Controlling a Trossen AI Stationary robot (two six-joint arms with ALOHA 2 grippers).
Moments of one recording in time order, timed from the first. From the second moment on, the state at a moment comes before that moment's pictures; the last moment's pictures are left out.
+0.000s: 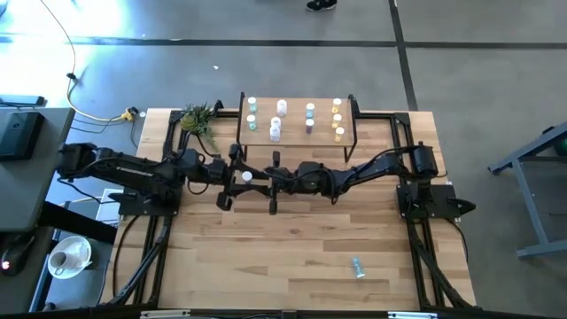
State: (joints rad) left arm 0.16 1.08 0.39 0.82 0.19 0.01; right arm 0.05 1.94 1.18 0.86 0.06 -0.09
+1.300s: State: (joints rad) left arm 0.16 0.87 0.39 0.52 0.07 0.03; right arm 0.05 1.94 1.18 0.87 0.07 -0.09
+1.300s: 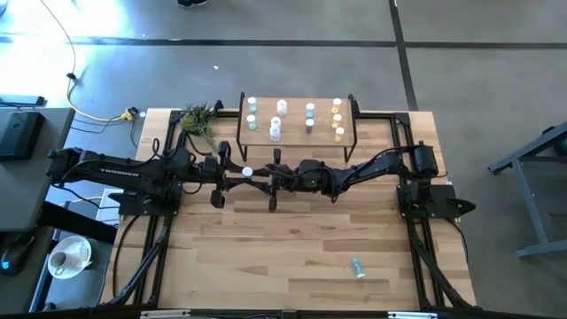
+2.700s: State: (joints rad) left arm 0.16 0.85 0.39 0.43 -0.19 0.11; right arm 0.05 1.69 1.18 0.42 0.18 -0.15
